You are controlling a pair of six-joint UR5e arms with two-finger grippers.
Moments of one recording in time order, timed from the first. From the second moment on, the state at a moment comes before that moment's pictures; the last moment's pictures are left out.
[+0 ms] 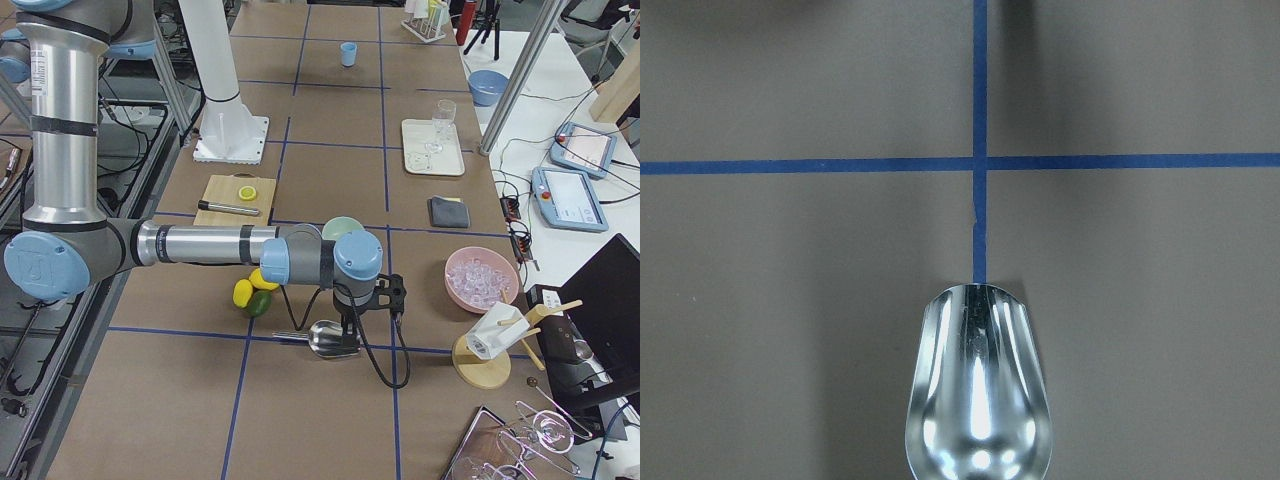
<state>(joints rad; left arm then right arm) -1.56 -1.46 -1.74 -1.70 -2.34 -0.10 1.59 -1.65 1.69 -1.60 2.39 0.01</state>
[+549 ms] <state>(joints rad) -1.56 -1.48 -1.76 -1.71 -2.35 -0.11 1.58 -1.63 1.71 -1.60 2.39 0.01</state>
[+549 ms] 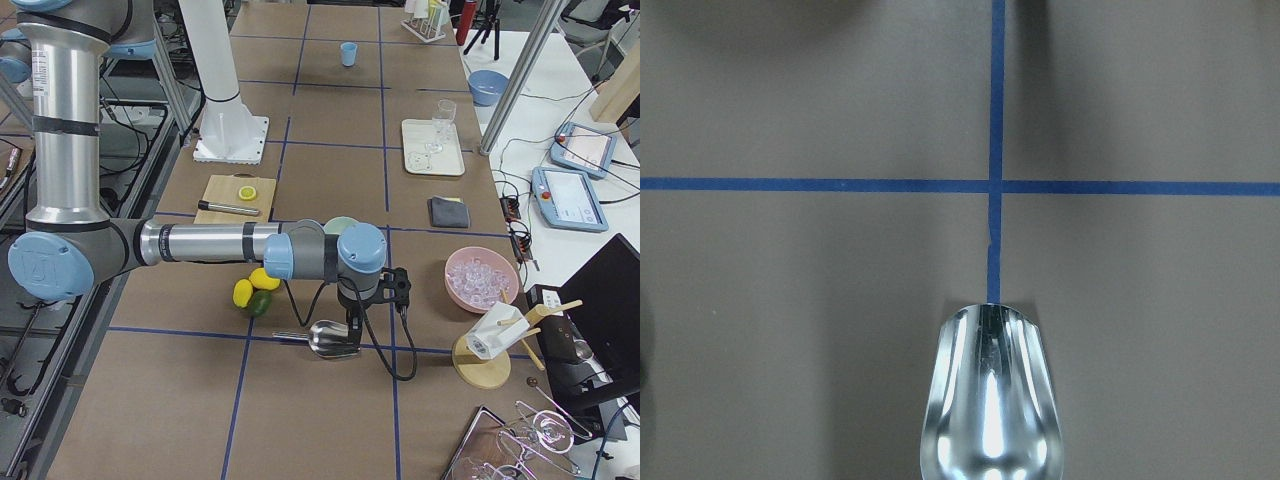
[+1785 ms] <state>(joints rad) -1.11 -1.21 -2.11 -2.32 -2.05 -0.79 1.35 -1.59 1.69 -1.29 2.44 0.53</state>
